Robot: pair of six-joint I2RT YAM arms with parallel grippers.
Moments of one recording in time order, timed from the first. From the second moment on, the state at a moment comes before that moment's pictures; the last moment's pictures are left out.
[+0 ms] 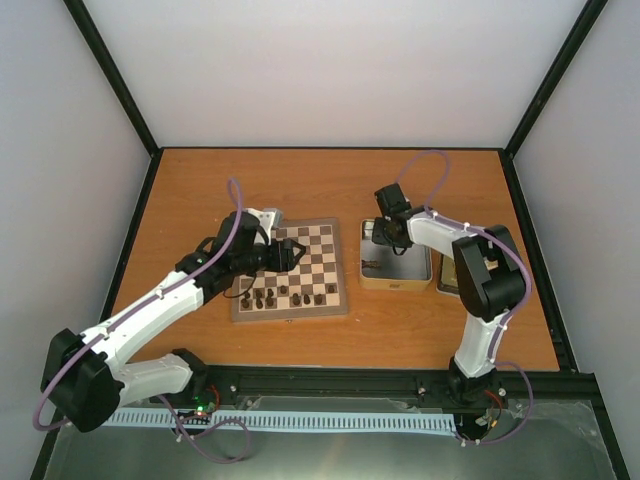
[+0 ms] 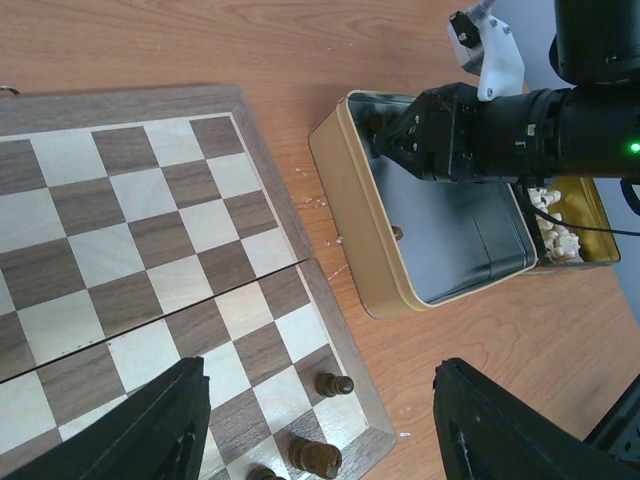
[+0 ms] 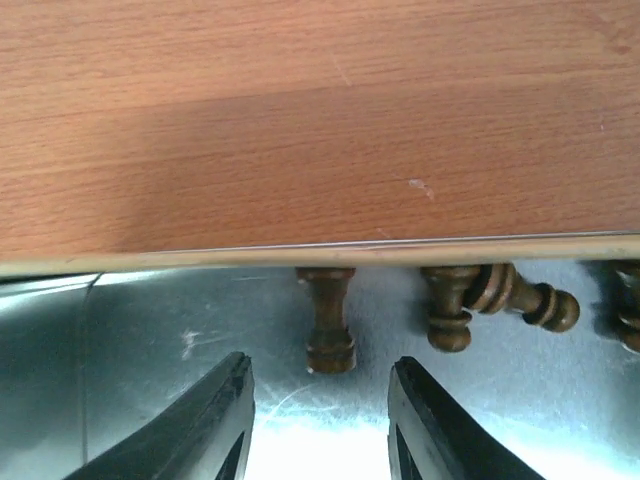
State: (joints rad) left arm -0.59 1.12 0.81 -0.32 0.21 -0.53; right arm 0.40 1.84 1.15 -0.42 0.13 0.49
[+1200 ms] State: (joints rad) left arm -0.59 1.07 0.77 -0.21 0.26 -0.62; right arm 0.39 1.49 1.09 -0.49 -0.44 0.31
